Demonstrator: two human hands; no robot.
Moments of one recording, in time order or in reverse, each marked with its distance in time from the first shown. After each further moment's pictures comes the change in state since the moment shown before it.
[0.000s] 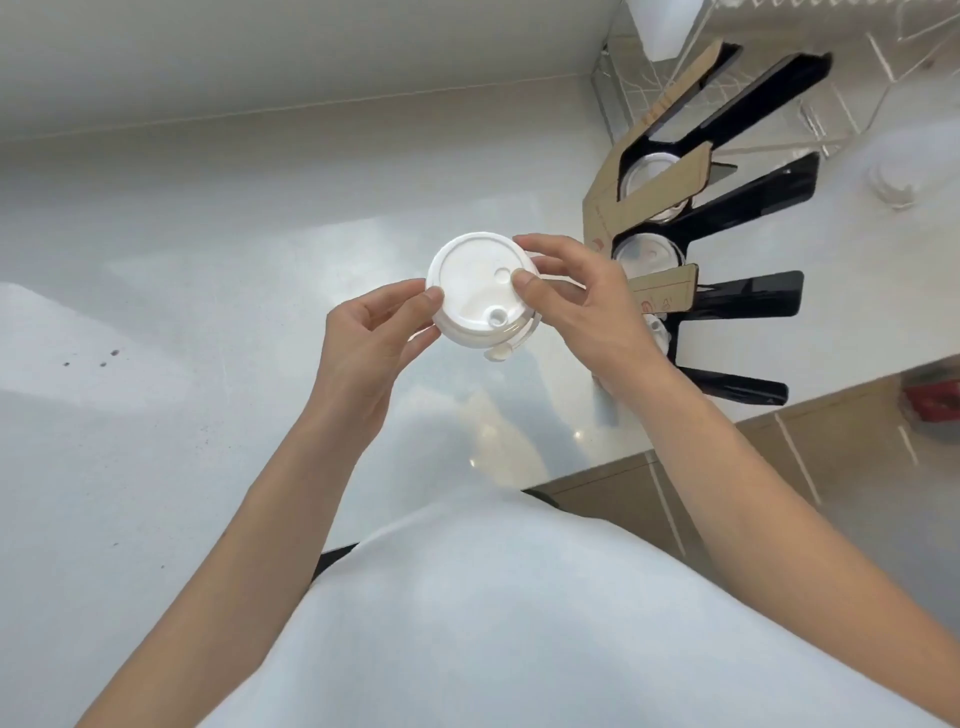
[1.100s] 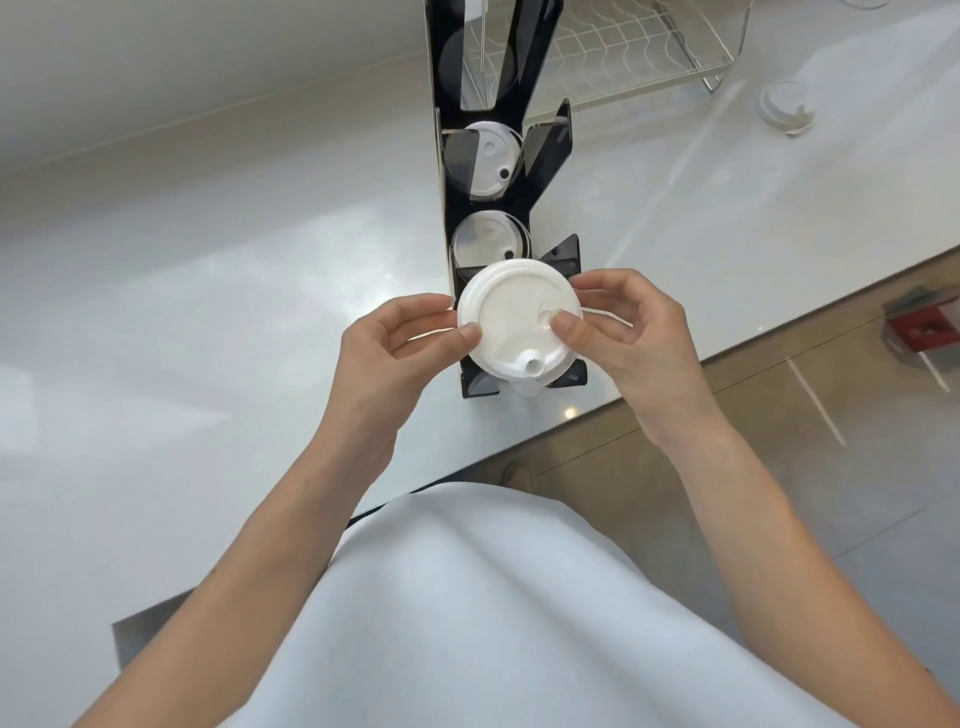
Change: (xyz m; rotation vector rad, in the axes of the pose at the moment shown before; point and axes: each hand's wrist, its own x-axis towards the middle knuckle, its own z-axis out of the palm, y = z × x) left_hand -0.034 -0.053 0.195 0.280 -0.119 -0.026; right_hand -0.079 0.069 -0.200 0.227 0.255 0.143
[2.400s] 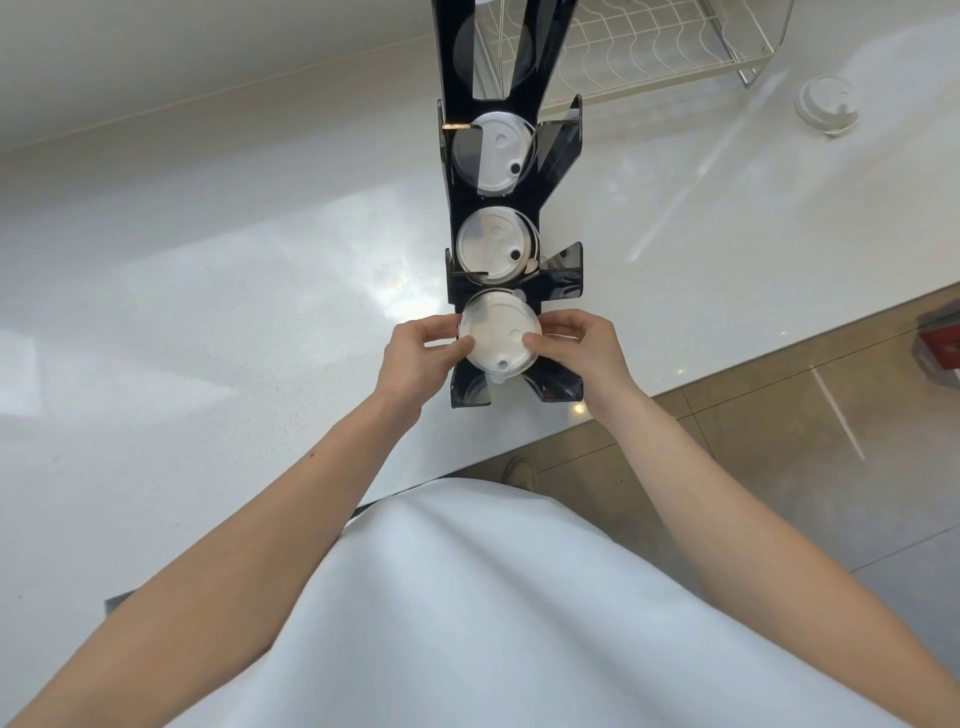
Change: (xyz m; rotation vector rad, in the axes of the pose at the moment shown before) left_hand 0.093 -0.082 0.015 0.216 0.041 -0.147; right_hand 0.083 0.099 0.008 -0.078 -0.014 0.273
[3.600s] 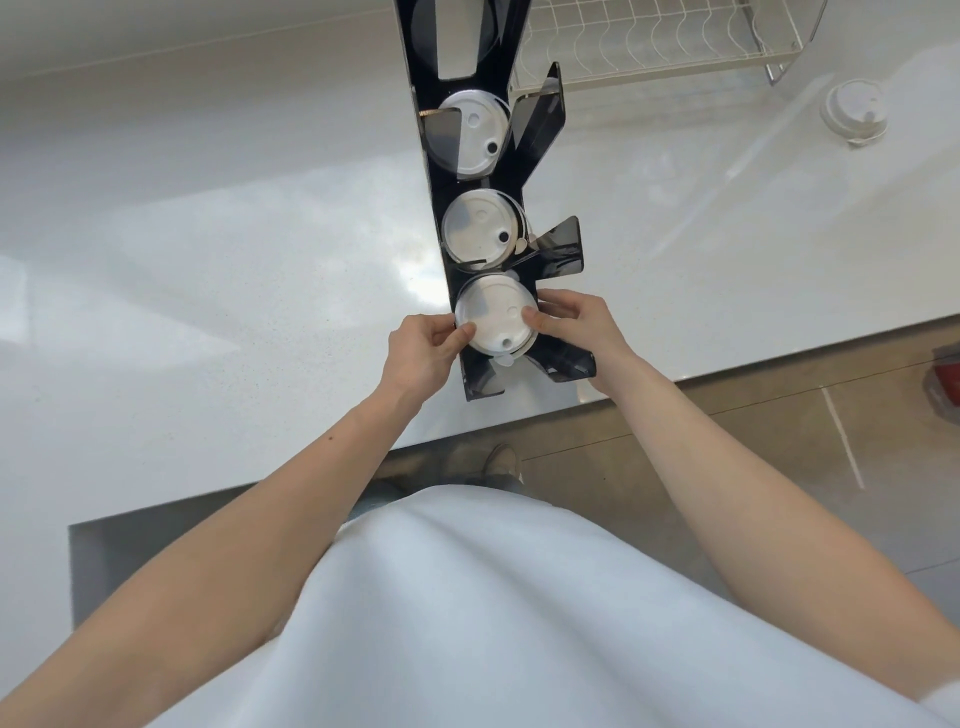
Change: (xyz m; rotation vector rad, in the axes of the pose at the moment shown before) left_hand -0.014 -0.006 0.049 0.165 0.123 0.054; right_hand 0.032 0.002 -0.041 -0.014 -0.247 0.039
